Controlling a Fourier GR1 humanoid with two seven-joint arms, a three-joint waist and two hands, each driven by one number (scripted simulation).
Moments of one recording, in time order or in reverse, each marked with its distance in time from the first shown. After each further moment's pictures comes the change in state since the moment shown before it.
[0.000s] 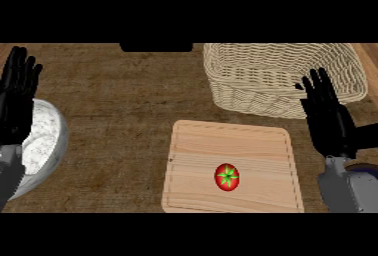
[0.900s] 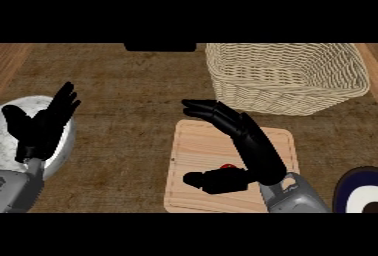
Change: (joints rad) left arm 0.056 -0.036 -0.106 0.113 0.014 -0.123 0.183; right arm -0.145 0.039 0.503 -0.174 0.710 0.009 -0.156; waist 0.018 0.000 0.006
